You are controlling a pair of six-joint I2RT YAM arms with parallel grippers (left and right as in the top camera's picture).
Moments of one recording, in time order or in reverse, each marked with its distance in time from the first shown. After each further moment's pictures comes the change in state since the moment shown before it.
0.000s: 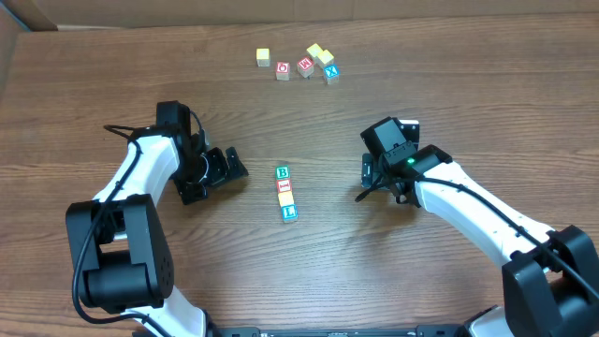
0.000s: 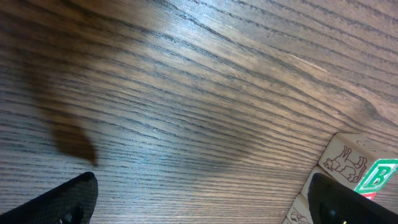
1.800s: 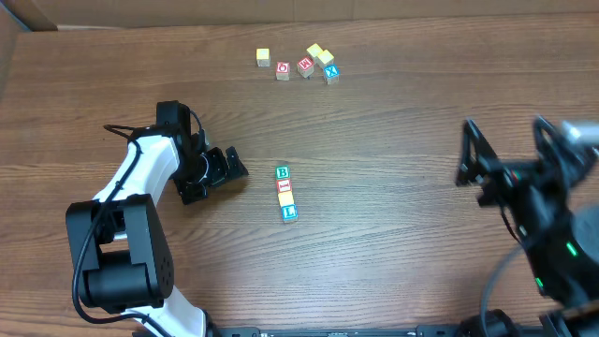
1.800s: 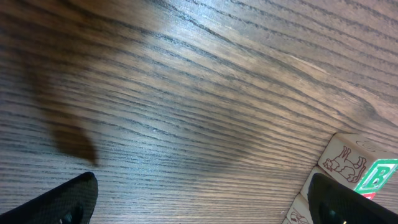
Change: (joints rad) left arm 0.000 0.000 0.001 0.000 0.000 0.000; right arm -0.209 -1.009 -0.012 0.169 -0.164 -0.333
